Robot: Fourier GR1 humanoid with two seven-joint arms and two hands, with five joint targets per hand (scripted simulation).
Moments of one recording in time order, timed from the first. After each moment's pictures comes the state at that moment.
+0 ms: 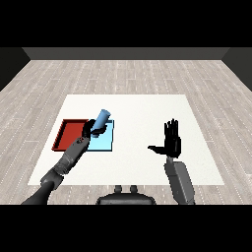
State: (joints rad) left arm -0.73 0.31 -0.49 -0.53 0.40 0.52 -0.20; right arm -0.09 -0.08 0.10 -1.63 -0.45 -0.18 -0.31
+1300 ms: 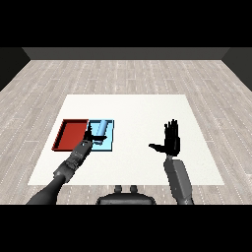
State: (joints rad) left arm -0.87 0.17 -0.39 -0.04 0.35 0.52 -0.06; right arm -0.13 -0.06 0.04 -1.52 -0.45 -0.14 -0.36
